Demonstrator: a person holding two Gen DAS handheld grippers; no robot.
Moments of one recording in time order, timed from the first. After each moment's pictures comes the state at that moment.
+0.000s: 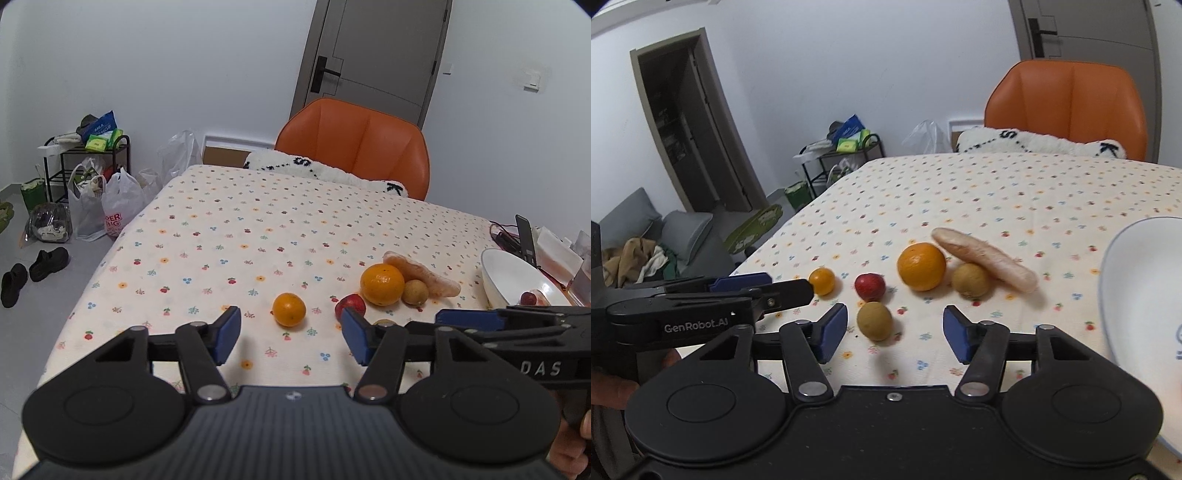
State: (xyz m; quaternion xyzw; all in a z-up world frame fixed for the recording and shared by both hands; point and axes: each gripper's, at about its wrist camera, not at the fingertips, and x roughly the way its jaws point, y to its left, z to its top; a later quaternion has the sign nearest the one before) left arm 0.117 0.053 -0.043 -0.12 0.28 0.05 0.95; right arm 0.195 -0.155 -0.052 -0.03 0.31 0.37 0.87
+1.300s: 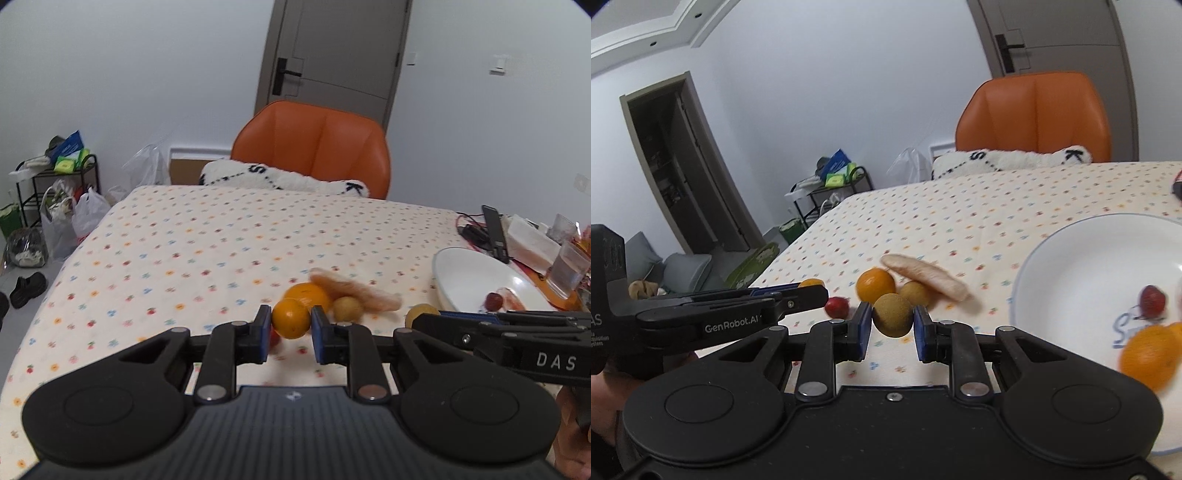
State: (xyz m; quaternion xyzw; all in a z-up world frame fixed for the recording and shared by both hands) left arm 0.142 -0.005 -0.024 -0.08 0.27 0.01 0.96; right arm 0.198 -0.220 -0.035 0.04 0.28 0.35 0.89
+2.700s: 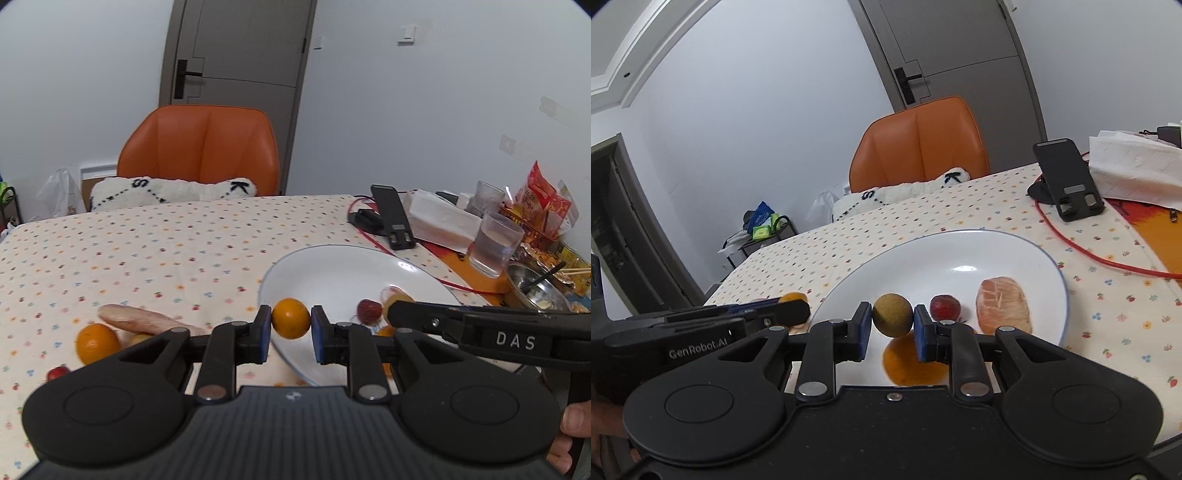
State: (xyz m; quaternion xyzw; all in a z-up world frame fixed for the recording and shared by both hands) left arm 0.186 -0.132 -0.018 -0.04 0.27 -0.11 0.96; right arm 0.211 -0.346 -0.035 0.10 0.25 0.24 0.93
